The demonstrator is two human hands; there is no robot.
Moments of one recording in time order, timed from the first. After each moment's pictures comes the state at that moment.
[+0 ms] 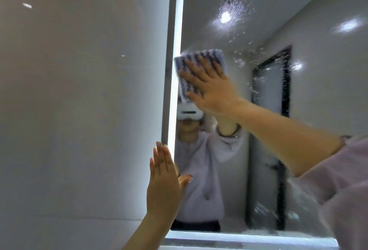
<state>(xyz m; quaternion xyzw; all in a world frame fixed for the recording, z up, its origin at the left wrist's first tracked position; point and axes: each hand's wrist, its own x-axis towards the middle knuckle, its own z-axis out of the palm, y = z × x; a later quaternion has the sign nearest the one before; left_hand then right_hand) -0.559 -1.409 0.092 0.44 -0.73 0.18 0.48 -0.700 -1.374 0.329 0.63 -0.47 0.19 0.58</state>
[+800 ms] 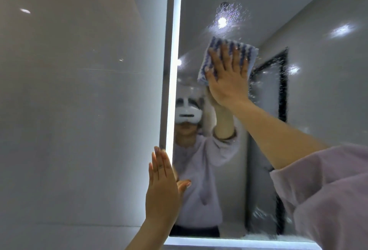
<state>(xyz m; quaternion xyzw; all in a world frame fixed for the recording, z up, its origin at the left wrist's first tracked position) -0.560 -1.412 0.089 0.42 -0.73 0.18 0.51 -0.717 -1.372 0.351 0.52 -0.58 0.38 0.51</state>
